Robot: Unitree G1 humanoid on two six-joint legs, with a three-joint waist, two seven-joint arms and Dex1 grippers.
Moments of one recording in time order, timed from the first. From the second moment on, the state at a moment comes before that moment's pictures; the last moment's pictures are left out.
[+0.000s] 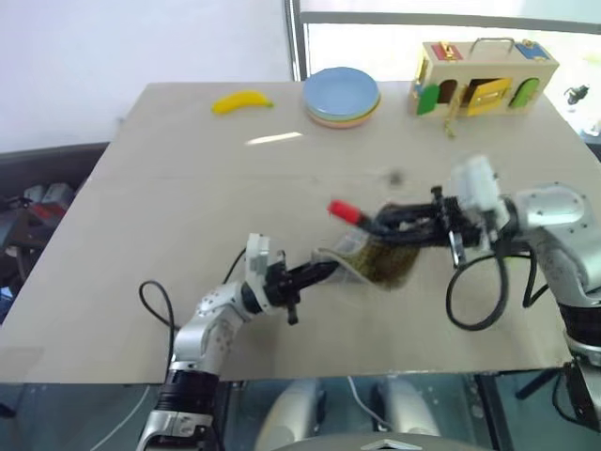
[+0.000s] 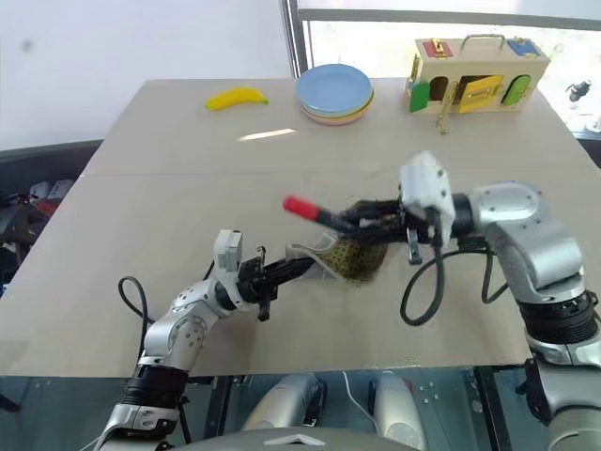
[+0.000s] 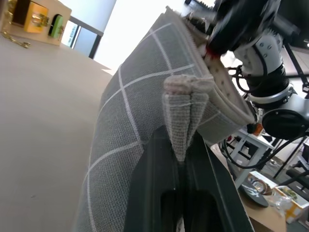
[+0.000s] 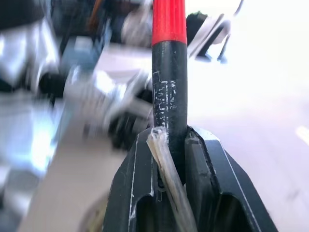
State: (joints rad) left arm -0.17 0.30 0.00 0.05 -0.63 0.23 -1.20; right arm -0.58 -0.64 -0.03 -0.33 0.69 0.54 1.17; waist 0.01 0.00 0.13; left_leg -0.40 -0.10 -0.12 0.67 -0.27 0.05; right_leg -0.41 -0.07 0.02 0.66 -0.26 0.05
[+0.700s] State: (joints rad) left arm -0.20 0.32 0.03 0.05 -0.57 0.12 -1.13; right arm -0.62 -0.34 -0.31 -0.11 1.11 0.79 0.50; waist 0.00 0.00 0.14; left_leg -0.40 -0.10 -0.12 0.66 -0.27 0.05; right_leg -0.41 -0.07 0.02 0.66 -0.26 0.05
